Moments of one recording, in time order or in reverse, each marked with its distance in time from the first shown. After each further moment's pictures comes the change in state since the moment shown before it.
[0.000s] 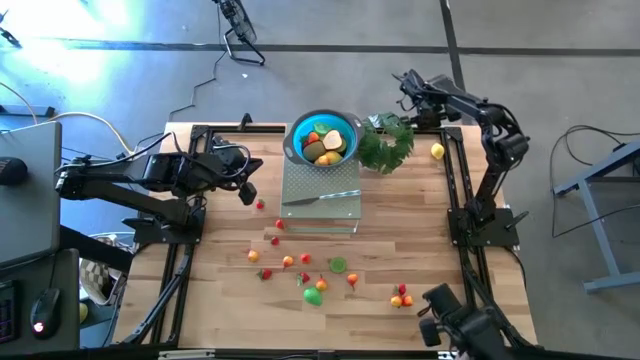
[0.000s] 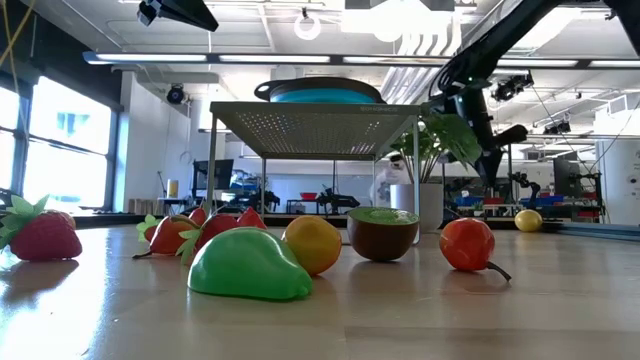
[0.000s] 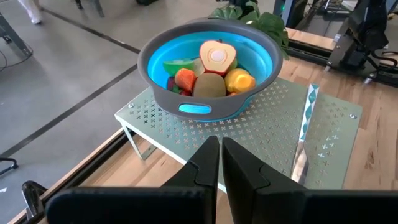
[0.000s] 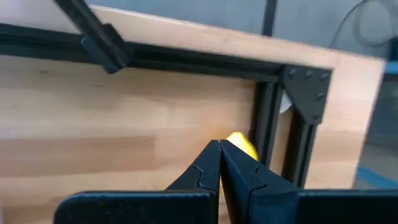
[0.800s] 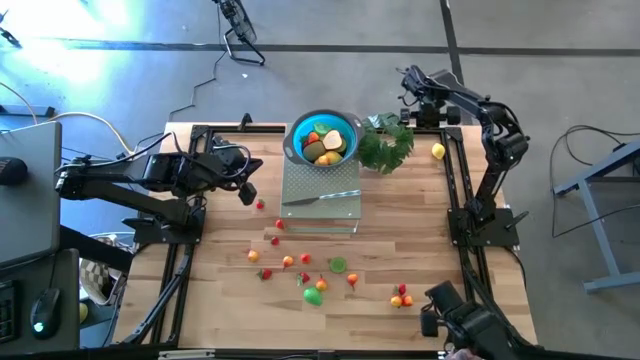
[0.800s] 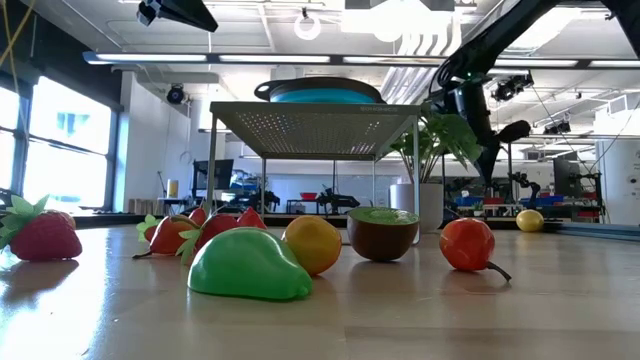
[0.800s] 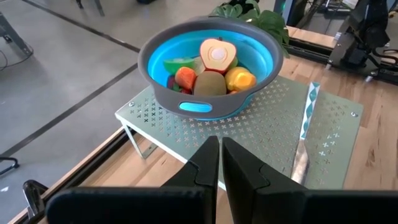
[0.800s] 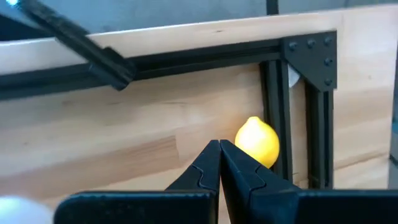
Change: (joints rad) left arm 0.000 0.000 0.000 -0.007 0.001 0.000; right arm -0.012 0.006 0.052 -0.057 -0.055 0.251
